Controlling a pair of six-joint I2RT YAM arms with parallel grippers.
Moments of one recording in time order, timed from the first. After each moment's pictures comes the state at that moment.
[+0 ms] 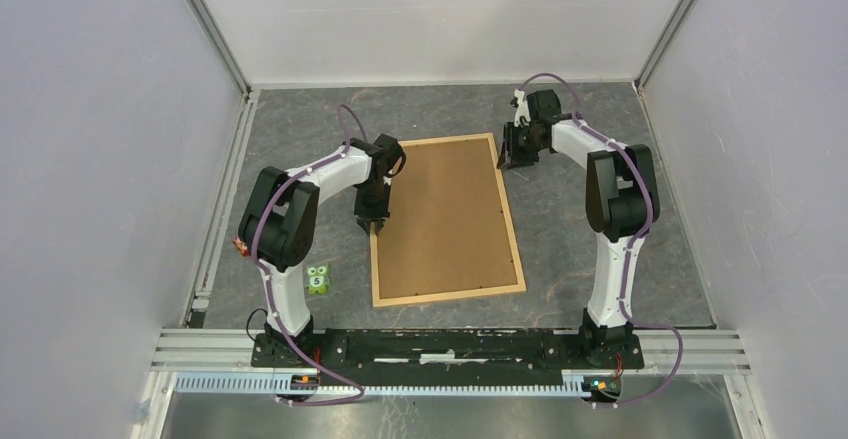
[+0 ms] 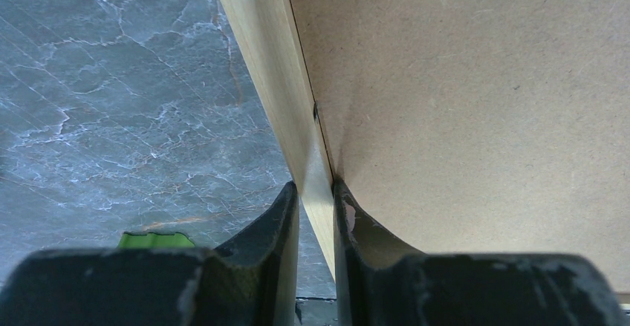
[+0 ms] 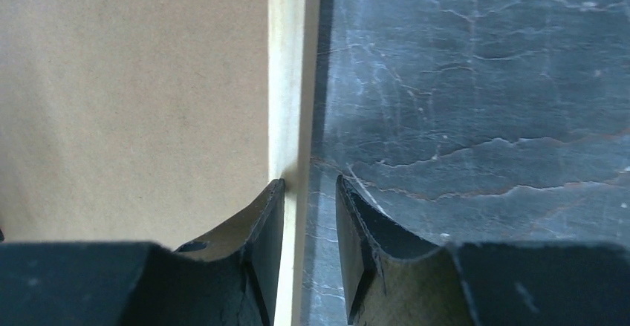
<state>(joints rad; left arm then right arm) -0.46 1.93 1.32 -0.96 -0.08 -0.39 0.18 2.12 1.53 -0.46 -0.31 0.17</state>
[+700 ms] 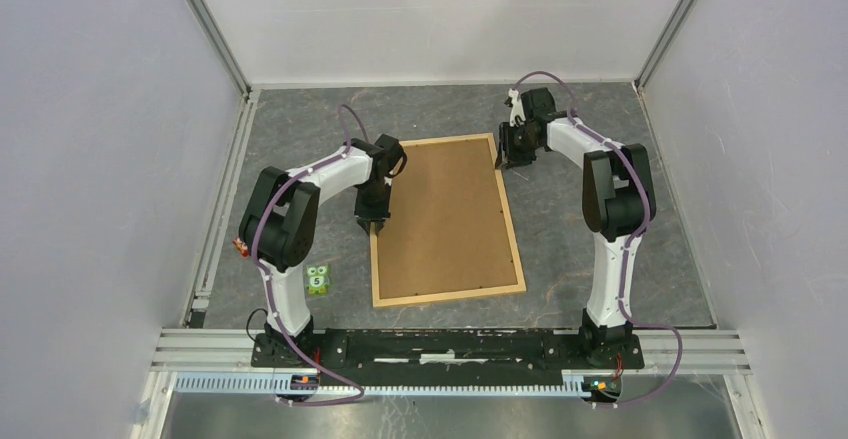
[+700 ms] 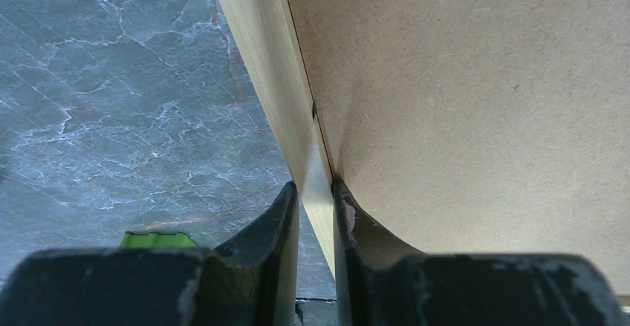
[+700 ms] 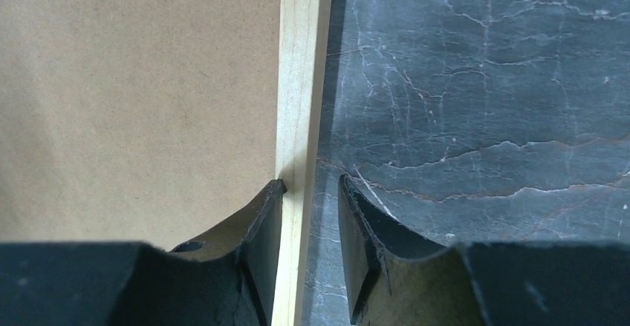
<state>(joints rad) -0.46 1.93 1.32 -0.96 -0.09 -0.39 0.20 2.13 1.57 -0.50 -0.28 0.15</state>
